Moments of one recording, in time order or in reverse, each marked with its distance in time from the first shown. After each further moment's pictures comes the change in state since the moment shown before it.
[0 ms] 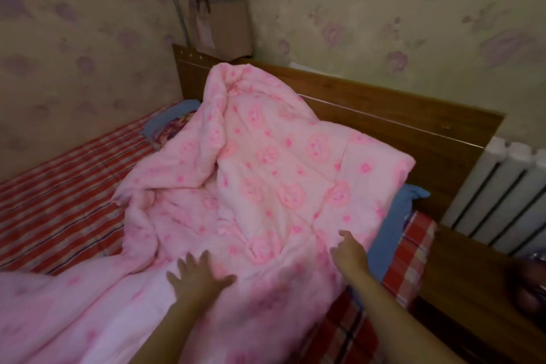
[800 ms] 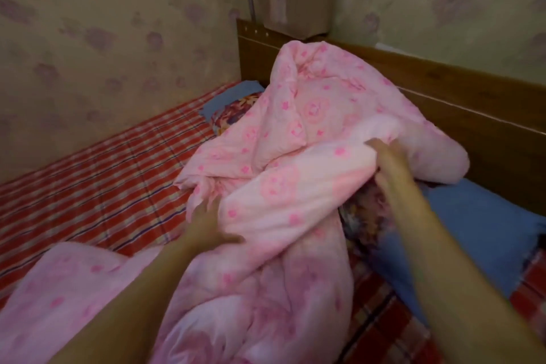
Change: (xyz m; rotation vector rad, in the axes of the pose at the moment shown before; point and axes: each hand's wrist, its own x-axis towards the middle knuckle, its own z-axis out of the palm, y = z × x) left_hand 0.144 -0.129 -0.104 -0.173 -0.005 0.116; right_hand 0.067 -0.258 0.010 0.916 0.040 -0.146
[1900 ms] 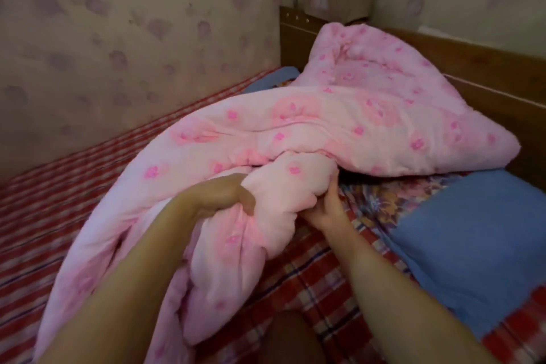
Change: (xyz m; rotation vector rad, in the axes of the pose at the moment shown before) left_hand -0.155 0.071 -0.088 -0.859 -0.324 0.078; right_hand -0.130 0.096 0.044 0.762 -0.640 0.708
